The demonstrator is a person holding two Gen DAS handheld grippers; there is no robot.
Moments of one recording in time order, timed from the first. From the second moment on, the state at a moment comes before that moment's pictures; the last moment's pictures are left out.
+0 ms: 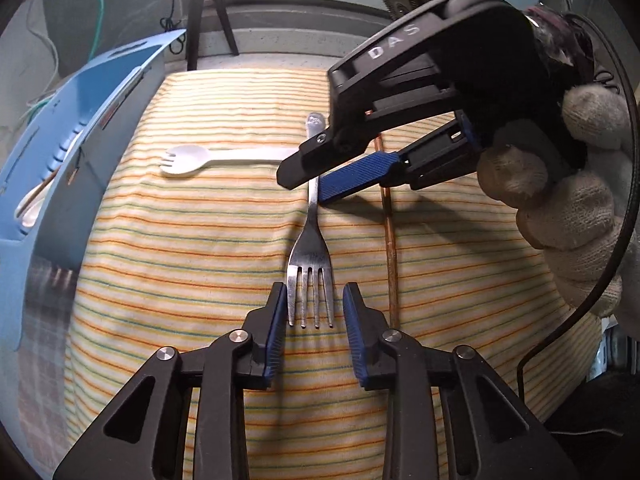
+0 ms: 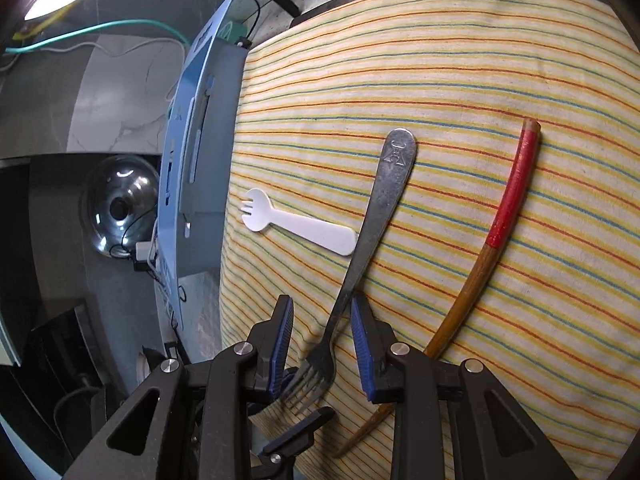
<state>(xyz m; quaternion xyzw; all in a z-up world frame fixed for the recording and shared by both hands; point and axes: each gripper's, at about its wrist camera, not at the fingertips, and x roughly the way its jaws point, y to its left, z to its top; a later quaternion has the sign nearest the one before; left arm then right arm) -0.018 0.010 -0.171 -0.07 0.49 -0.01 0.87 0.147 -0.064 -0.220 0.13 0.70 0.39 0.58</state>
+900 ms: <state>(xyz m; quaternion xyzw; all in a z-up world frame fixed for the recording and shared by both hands) -0.024 0.036 -0.136 -0.10 0.45 -0.08 0.88 0.130 -0.078 -0.178 0.20 0.69 0.34 0.62</state>
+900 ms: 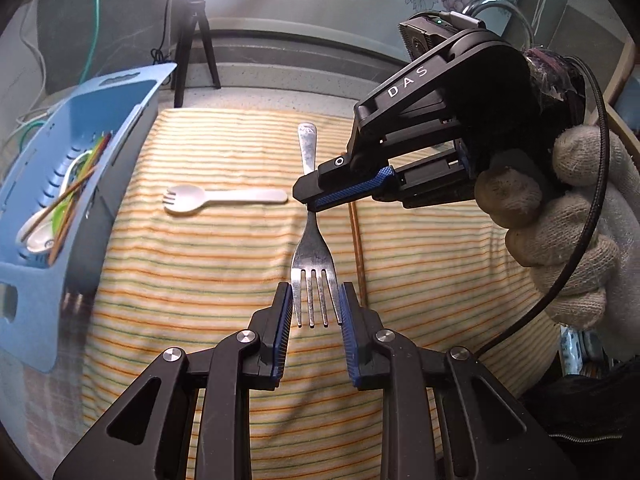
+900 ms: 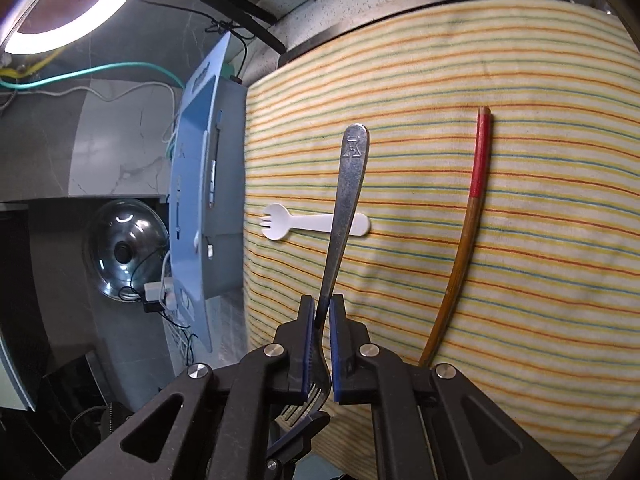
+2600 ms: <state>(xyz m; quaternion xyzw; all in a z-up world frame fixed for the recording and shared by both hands) 0.011 0.224 -0.131 -0.08 0.45 0.04 0.89 0.159 0.158 -0.125 0.05 0.60 0.42 0.68</state>
